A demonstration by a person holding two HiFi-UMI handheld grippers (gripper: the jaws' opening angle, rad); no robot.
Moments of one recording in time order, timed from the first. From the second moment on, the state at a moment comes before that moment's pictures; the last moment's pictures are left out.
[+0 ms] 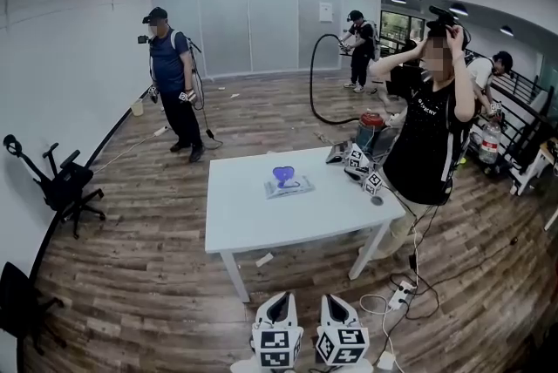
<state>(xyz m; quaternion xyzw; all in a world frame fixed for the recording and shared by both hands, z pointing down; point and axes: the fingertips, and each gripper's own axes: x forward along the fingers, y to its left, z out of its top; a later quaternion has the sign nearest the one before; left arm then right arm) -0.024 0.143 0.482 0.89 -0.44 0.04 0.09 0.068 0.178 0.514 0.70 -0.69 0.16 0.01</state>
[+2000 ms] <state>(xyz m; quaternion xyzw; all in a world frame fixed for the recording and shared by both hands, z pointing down) 0.030 -0.019 0.489 0.89 -0.45 0.06 0.07 0.134 0.018 0.529 0.72 -0.67 0.17 0.03</state>
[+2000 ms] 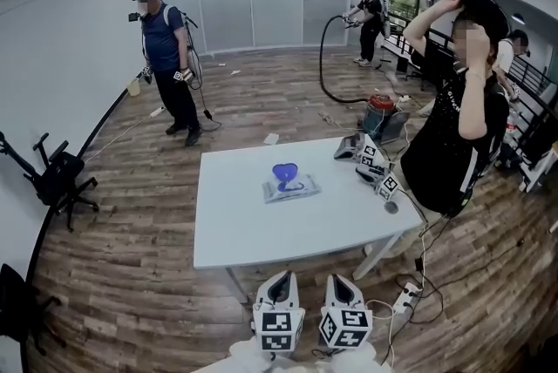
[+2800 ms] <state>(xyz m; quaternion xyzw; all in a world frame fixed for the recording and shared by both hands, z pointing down) 0.050 -0.146 0.484 0.89 -0.44 0.05 0.09 0.154 -0.107 0.525 0.72 -0.67 0.17 0.04</state>
